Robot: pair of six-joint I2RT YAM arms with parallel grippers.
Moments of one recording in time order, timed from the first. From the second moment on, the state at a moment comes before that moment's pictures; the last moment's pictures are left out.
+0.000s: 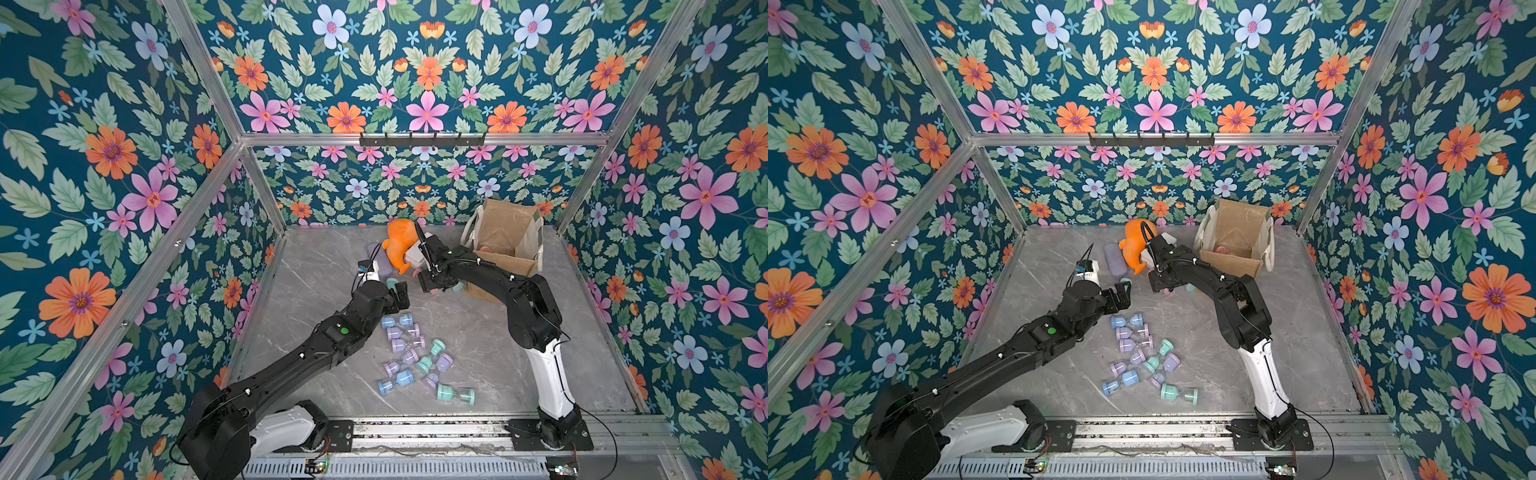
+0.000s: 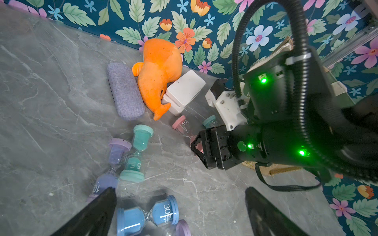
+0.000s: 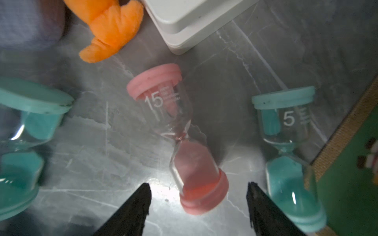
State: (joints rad) left arm -0.75 1.16 0.78 -0.09 -0.34 -0.65; right arm 0.58 2.23 1.85 -0.80 0.13 0.26
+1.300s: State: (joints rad) left arm -0.75 1.17 0.78 -0.08 -0.34 -0.66; right arm 0.59 2.29 1.83 -0.77 0.06 0.19
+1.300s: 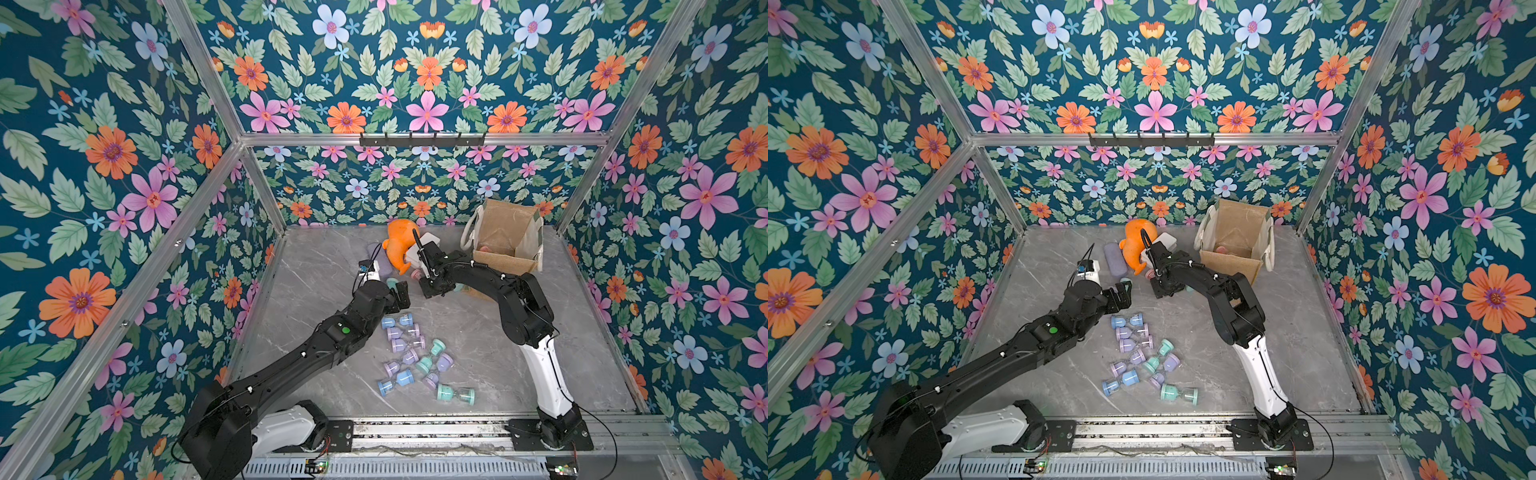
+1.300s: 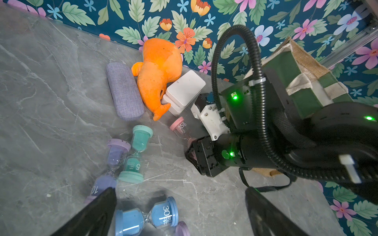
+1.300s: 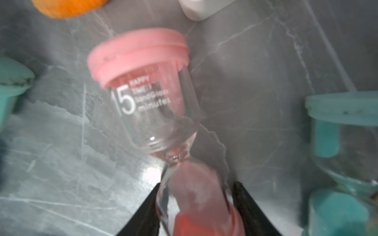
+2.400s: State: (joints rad) left arm -0.75 1.13 0.84 -0.09 -0.33 -0.64; right arm 0.58 1.98 1.83 -0.85 0.00 0.21
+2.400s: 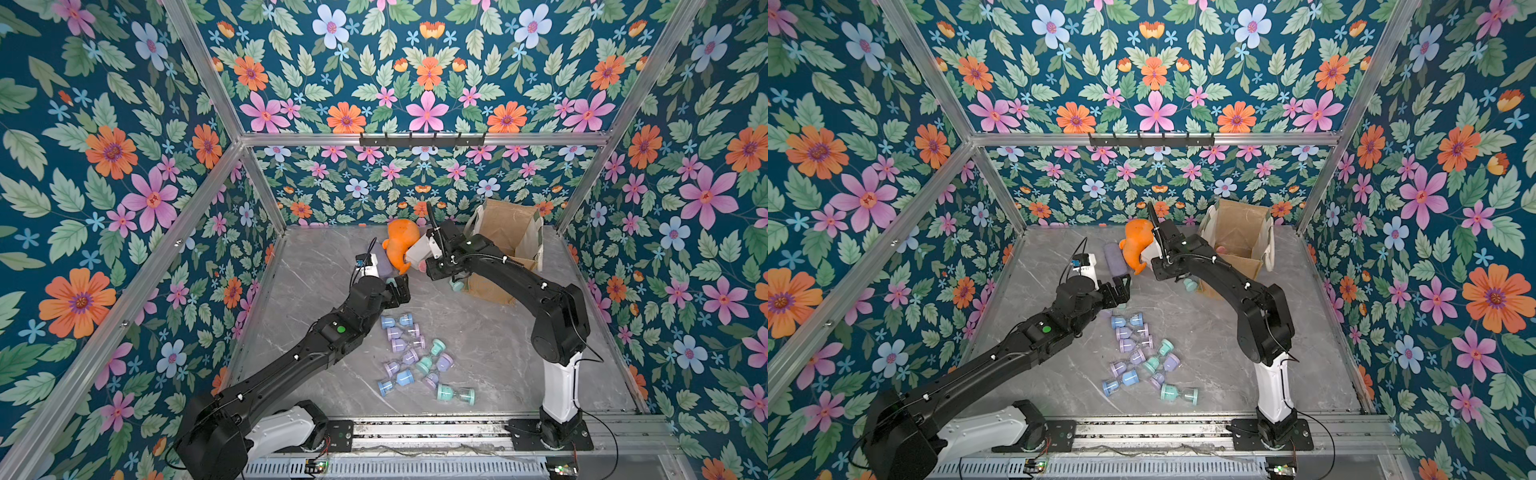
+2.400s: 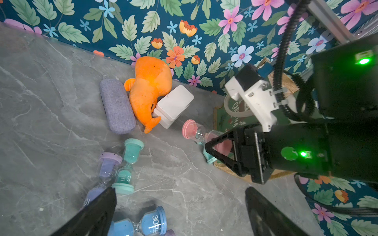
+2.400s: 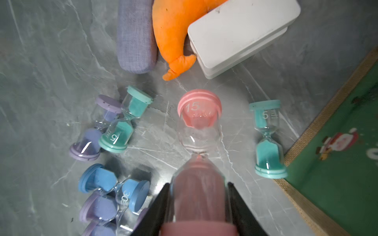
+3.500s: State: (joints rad) left arm -0.75 1.46 1.15 -0.08 -0.10 -0.54; right arm 0.16 1.71 1.82 -0.91 -0.01 0.25
